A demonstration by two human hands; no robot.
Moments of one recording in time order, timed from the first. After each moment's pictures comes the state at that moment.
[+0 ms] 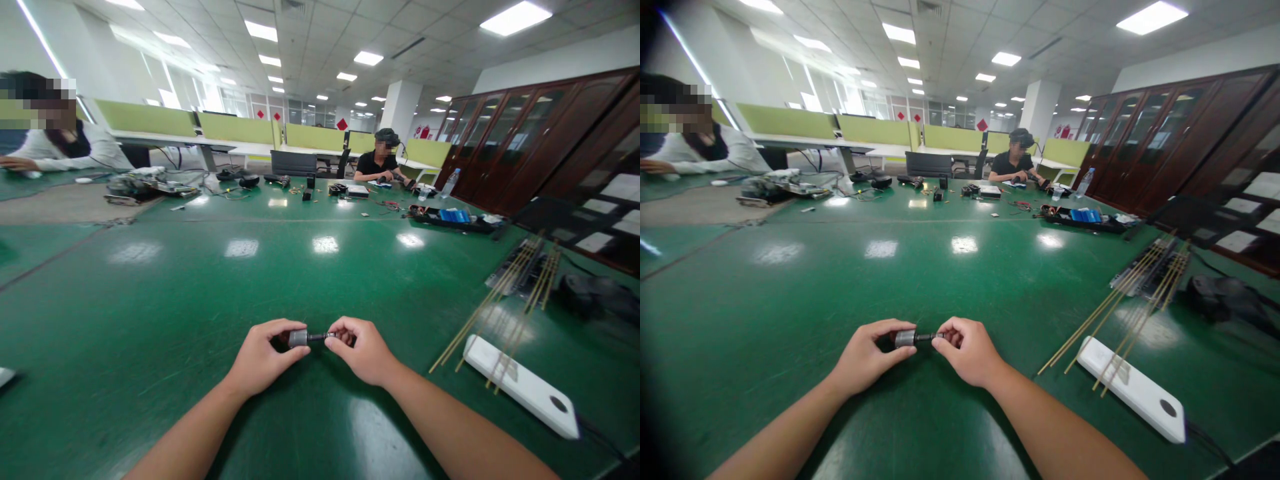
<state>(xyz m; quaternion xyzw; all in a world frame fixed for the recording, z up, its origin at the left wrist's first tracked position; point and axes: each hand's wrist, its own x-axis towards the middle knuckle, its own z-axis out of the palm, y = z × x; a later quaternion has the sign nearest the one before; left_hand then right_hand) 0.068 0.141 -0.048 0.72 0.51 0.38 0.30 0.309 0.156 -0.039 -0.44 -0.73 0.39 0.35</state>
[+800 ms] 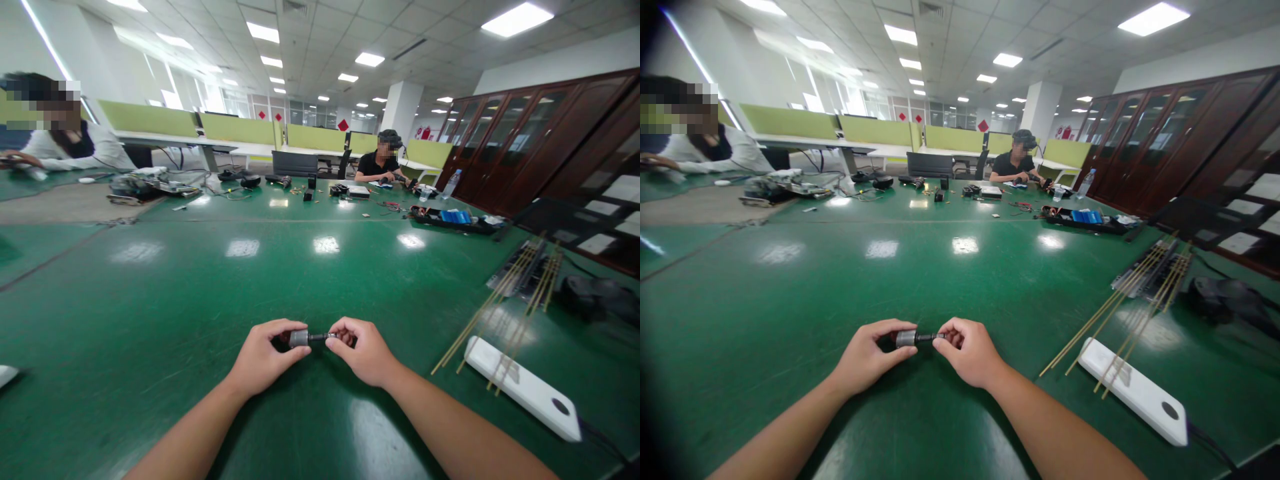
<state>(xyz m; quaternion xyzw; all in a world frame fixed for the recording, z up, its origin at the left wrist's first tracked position) 0.069 0.140 -0.044 0.72 0.50 0.38 0.30 0.309 0.155 -0.036 -0.44 -0.73 0.39 0.34</state>
